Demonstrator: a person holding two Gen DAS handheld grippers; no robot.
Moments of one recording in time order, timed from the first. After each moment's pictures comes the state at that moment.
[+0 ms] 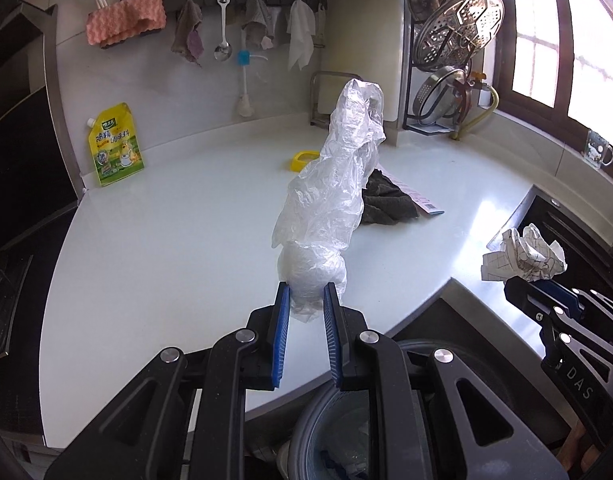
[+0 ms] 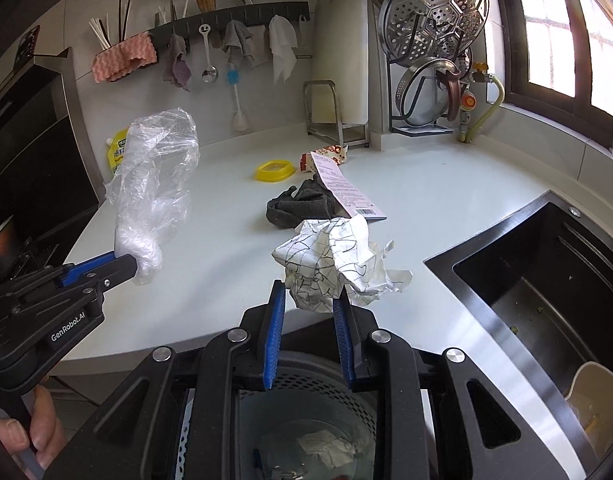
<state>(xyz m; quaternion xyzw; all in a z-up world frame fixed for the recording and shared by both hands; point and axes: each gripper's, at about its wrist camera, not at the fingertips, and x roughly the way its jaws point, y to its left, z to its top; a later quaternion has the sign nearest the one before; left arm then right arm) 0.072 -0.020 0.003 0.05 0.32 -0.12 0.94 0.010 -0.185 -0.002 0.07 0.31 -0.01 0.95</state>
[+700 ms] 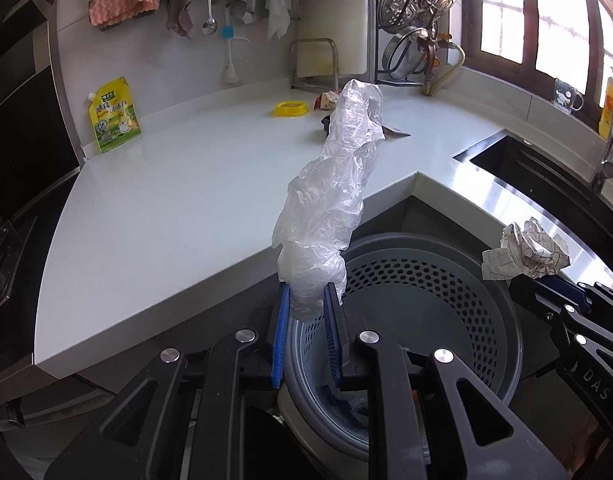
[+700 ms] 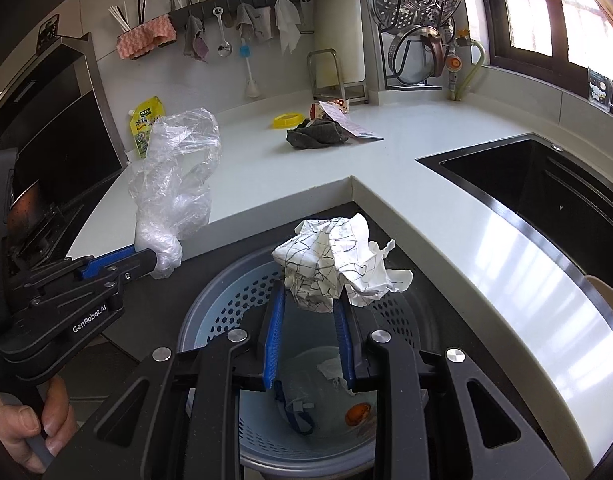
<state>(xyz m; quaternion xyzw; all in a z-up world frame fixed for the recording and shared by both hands) -0.017 -0.002 -0.048 0.08 0.35 -0.15 0.92 -0.094 -0.164 -0.043 0.09 0.34 0.00 0.94</state>
